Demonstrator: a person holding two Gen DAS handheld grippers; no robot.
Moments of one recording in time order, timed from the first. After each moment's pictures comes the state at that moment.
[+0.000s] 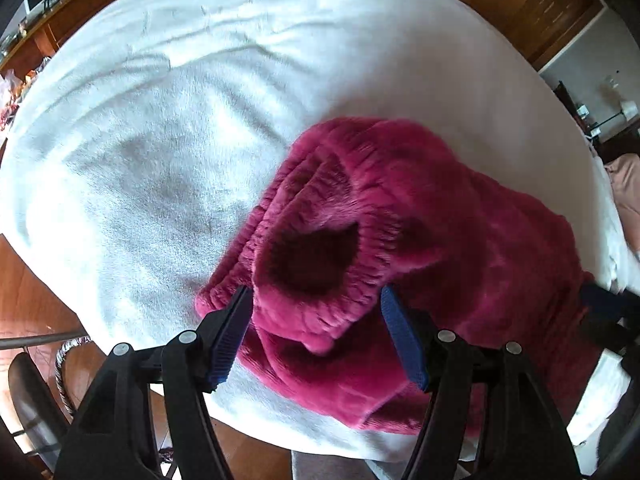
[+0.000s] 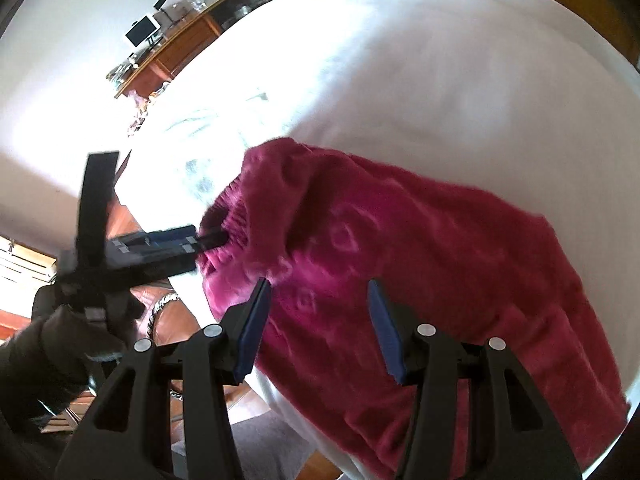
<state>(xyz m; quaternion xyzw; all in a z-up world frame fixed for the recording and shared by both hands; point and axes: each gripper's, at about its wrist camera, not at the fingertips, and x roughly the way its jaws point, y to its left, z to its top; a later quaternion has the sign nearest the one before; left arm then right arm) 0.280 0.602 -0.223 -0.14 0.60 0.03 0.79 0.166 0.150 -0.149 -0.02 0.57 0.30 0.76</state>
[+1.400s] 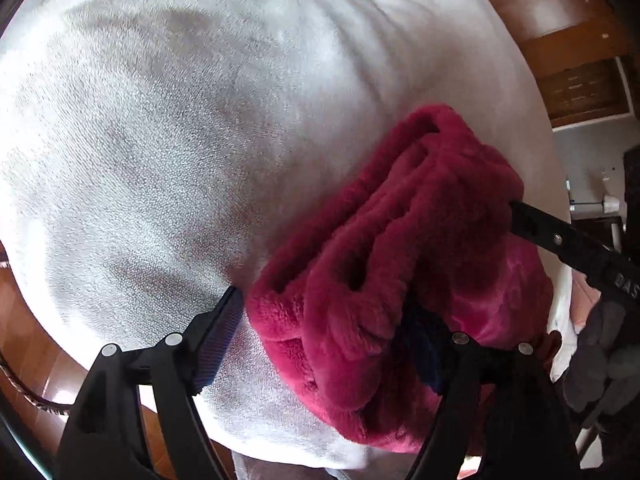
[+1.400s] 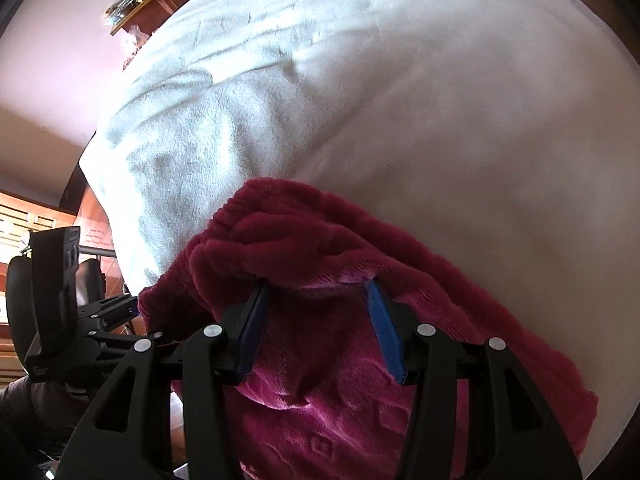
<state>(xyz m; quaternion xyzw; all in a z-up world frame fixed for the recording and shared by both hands) 0.265 0.688 -0.299 -0.33 0.60 0.02 0.73 0.259 0.284 -0.217 -0.12 0.62 0.33 0.71</state>
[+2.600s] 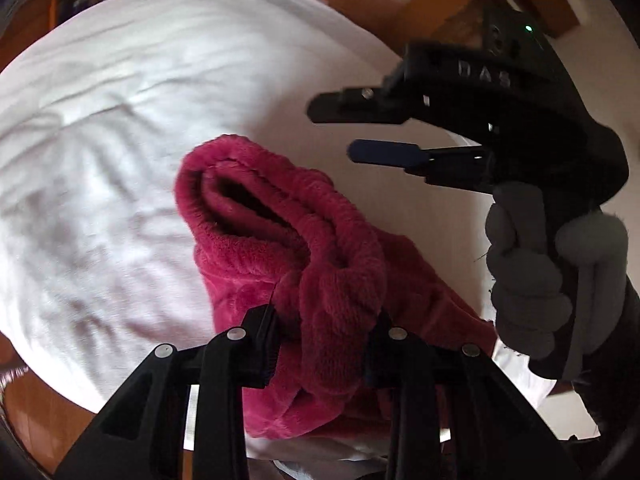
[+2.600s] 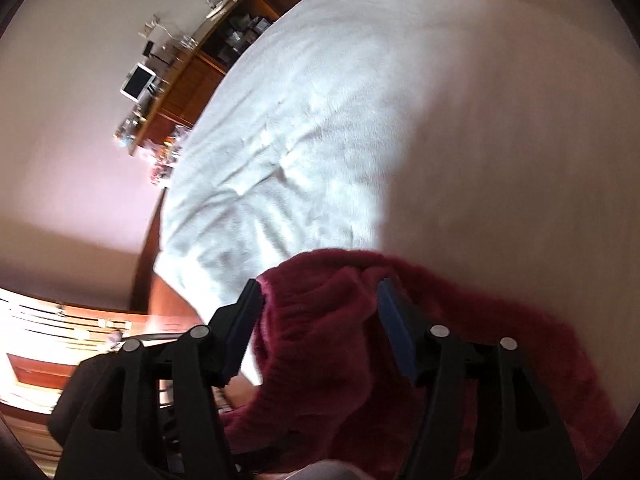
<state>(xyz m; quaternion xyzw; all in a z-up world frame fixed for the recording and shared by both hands) 0.272 0.532 -0.138 -0.22 0.52 -0.14 0.82 0.290 0.167 -0.117 0.11 0.61 0.32 0.72</state>
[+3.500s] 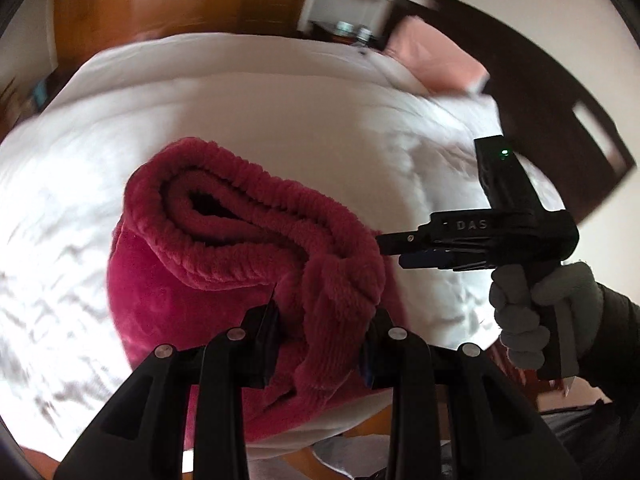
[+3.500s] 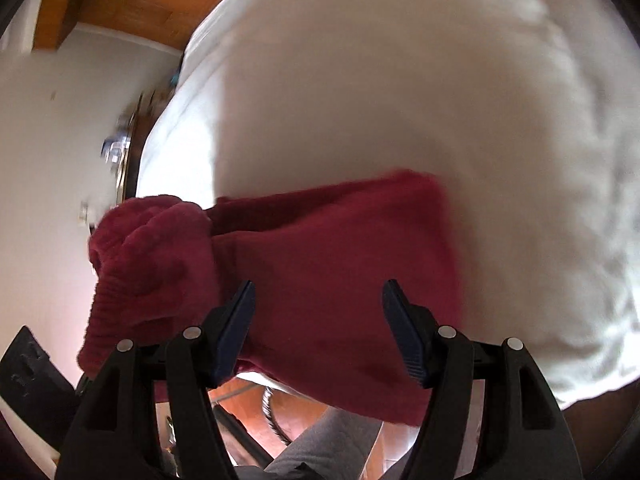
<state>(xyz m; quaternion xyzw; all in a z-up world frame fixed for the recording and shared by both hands) 0.213 0.246 -0.101 0.05 0.48 -0.33 0.81 0.077 -0.260 -0.163 0.38 0.57 0.08 0.73</state>
